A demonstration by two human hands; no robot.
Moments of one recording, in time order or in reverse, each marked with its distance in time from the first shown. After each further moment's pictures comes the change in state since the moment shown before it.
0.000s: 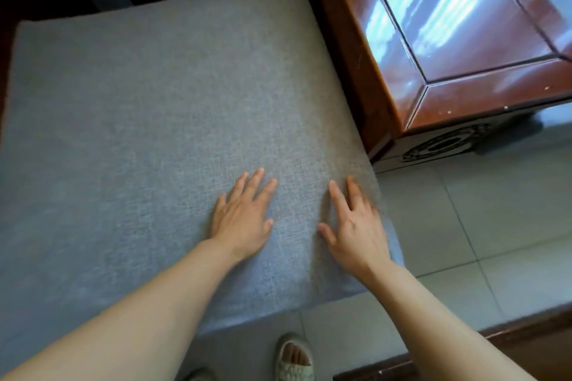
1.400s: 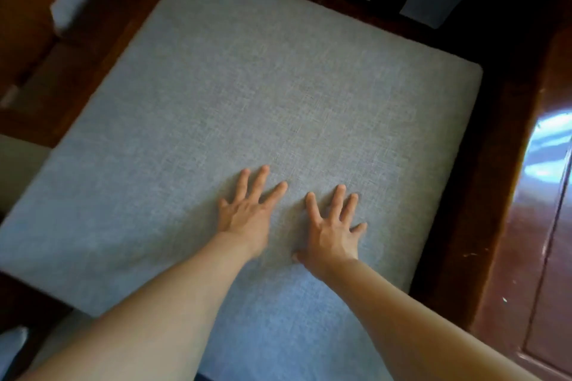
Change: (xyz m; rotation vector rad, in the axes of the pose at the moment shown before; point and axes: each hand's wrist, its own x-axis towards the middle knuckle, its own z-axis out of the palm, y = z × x) left_hand 0.068 -0.053 -0.065 -0.298 -0.106 -0.579; right_hand 0.180 -0.121 -0.050 -0.578 -0.514 -0.385
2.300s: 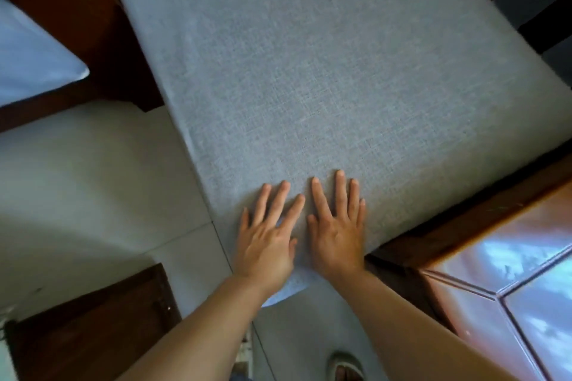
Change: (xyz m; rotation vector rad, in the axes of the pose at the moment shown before) left_hand -0.156 0.156 0.224 -0.615 0.549 -0.372; right_hand -0.061 0.108 0.157 -0.081 0.443 -0.704
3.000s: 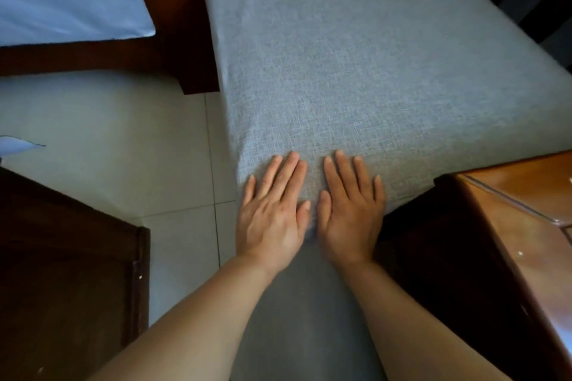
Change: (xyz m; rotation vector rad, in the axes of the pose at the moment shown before) left_hand -0.041 0.005 0.098 0.056 0.647 -0.051; right_hand -0.036 0.035 0.047 -0.079 0.516 -0.391
